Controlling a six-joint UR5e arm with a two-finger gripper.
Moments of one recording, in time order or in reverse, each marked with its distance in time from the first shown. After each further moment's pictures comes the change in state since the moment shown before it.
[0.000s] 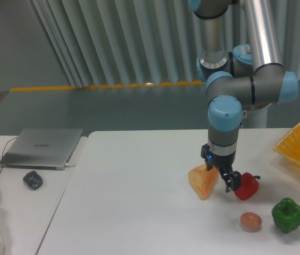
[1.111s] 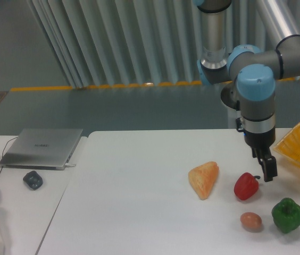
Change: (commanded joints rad) arm 0.202 0.094 -0.014 -0.025 0.063 0.727
